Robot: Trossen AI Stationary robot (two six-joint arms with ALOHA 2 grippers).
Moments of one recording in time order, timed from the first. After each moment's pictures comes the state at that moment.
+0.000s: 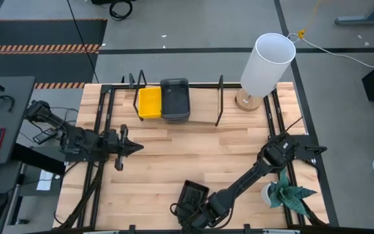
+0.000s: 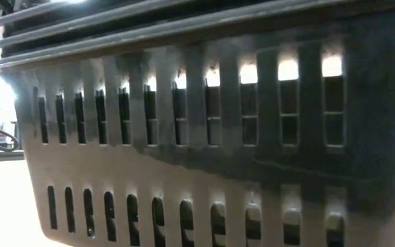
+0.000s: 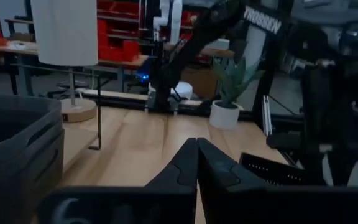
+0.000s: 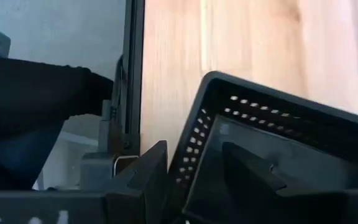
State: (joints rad) left arm -0.52 0.44 0.18 0.28 -0.55 -0.13; right arm 0.64 2.34 2.04 -0.76 0.21 0.62
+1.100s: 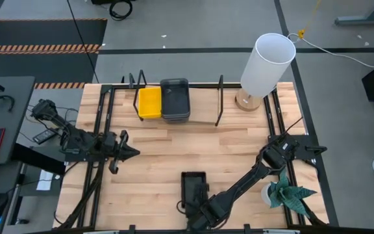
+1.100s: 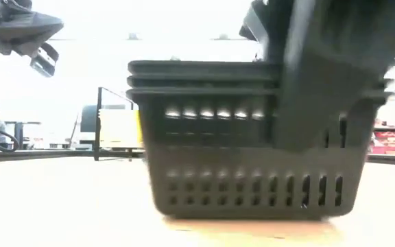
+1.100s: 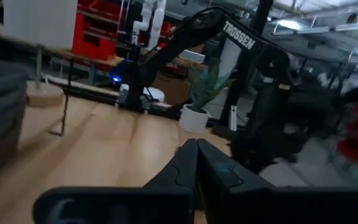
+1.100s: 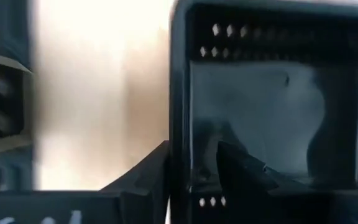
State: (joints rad) left arm -0.61 0.31 0.01 0.40 -0.55 -0.24; right arm 0.65 2.37 2.02 -1.01 0.28 0.62
